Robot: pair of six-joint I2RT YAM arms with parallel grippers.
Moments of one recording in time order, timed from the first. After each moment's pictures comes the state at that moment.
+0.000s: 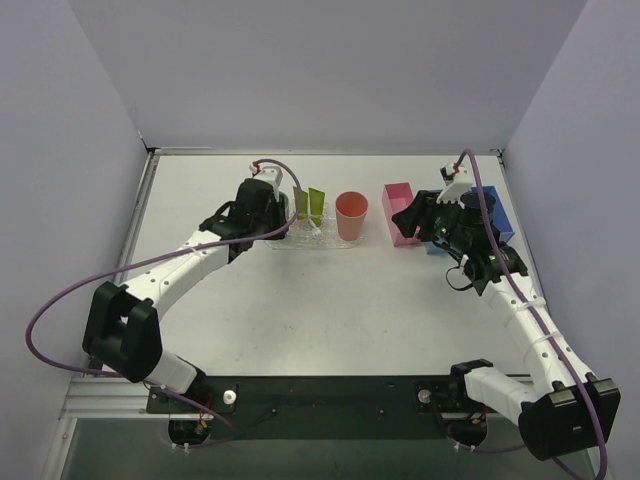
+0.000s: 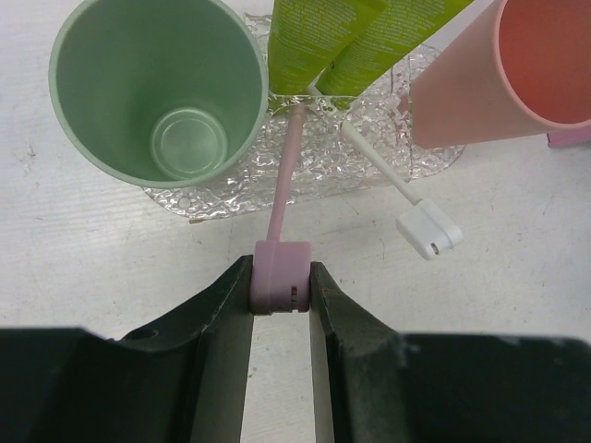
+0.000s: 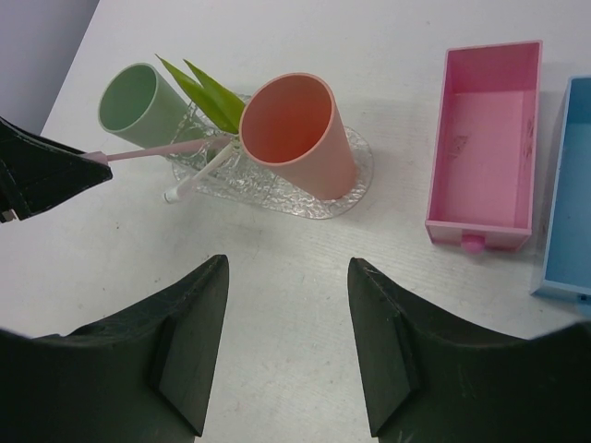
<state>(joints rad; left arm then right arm) -0.51 1.49 1.13 -0.31 -0.10 -0.39 0.21 1.05 0.89 -0.21 -0.27 0.31</state>
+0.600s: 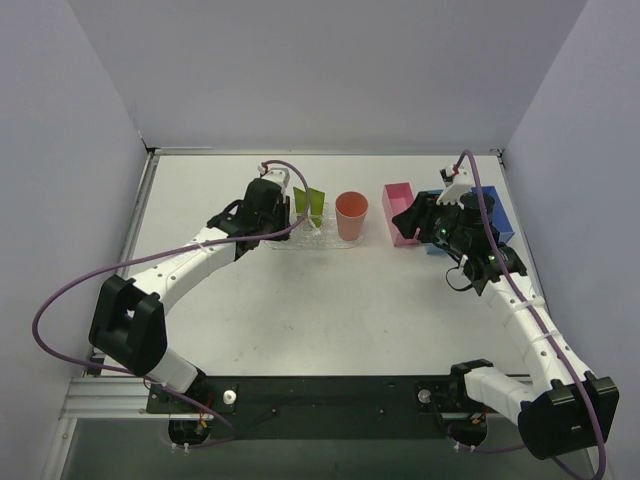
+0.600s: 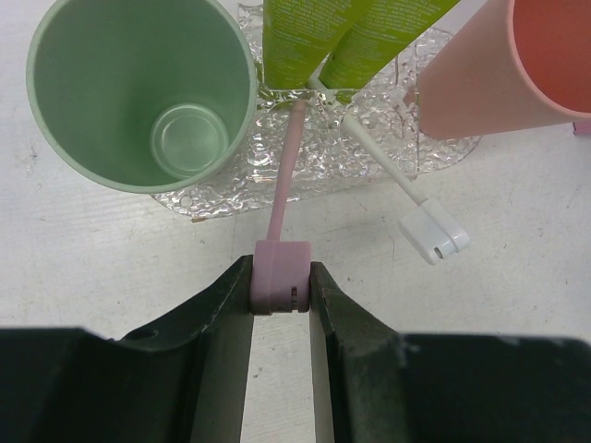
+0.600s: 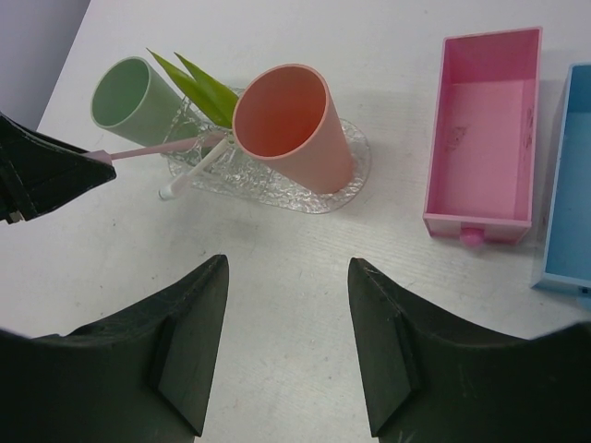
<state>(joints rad) -0.55 1.54 1.17 -0.35 -0.15 -0.36 0.21 1.05 0.88 -0.21 -0.27 0.31</state>
